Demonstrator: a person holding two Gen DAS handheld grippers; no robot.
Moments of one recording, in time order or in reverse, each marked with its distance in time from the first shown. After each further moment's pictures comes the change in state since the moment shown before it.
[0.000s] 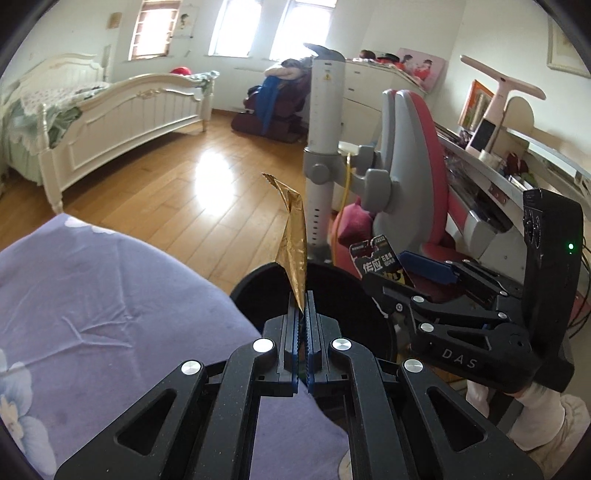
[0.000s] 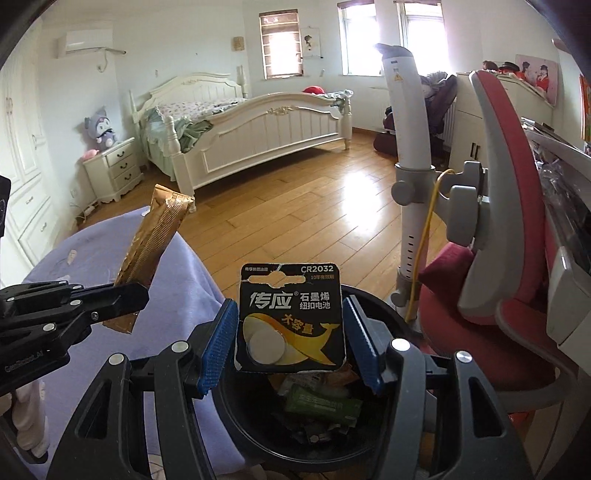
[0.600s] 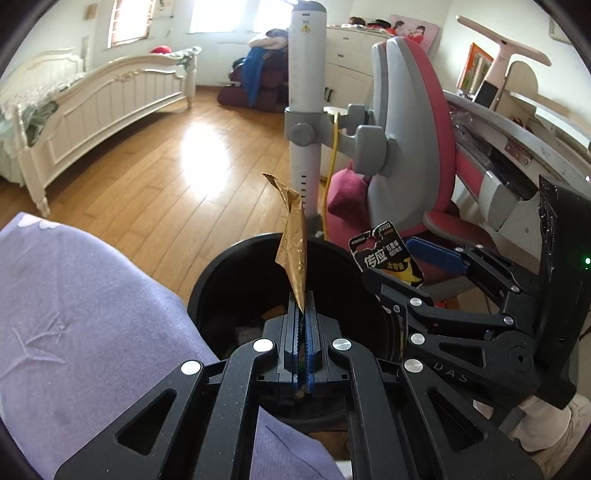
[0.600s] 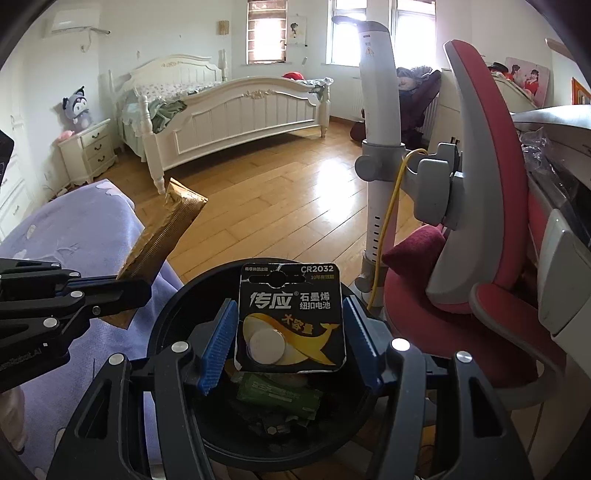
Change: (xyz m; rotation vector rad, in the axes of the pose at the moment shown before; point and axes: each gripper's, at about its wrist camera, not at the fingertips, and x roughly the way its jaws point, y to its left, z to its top) left arm 0.072 -0.022 0.002 0.043 0.122 0.003; right arm 0.022 -0.040 -0.022 -0.031 0.050 -0.109
